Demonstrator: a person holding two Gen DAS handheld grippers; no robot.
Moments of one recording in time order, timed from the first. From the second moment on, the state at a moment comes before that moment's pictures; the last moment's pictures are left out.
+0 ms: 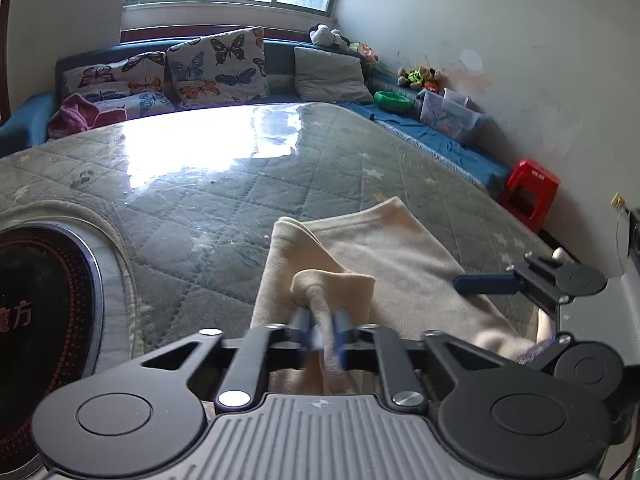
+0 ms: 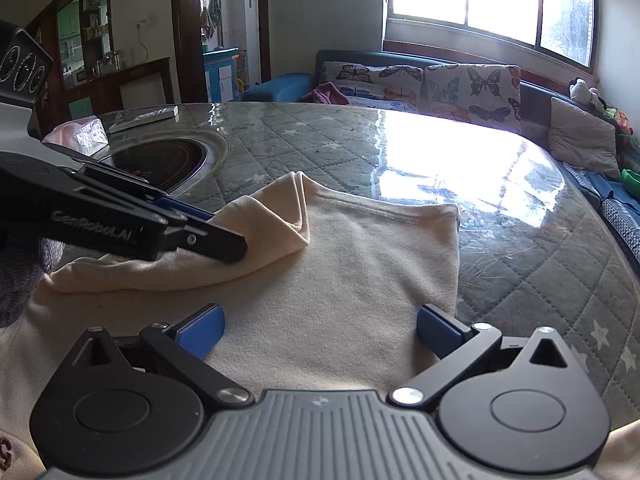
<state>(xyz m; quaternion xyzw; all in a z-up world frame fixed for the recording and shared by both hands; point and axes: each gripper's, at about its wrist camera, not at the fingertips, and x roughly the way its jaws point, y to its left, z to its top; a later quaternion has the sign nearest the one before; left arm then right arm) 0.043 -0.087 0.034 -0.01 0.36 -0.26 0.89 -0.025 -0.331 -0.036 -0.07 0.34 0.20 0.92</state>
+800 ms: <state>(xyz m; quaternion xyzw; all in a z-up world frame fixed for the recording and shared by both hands) 0.089 0.001 0.024 0.00 0.35 -0.11 0.93 -0.020 -0.333 -0.033 -0.07 0.35 0.20 0.91</state>
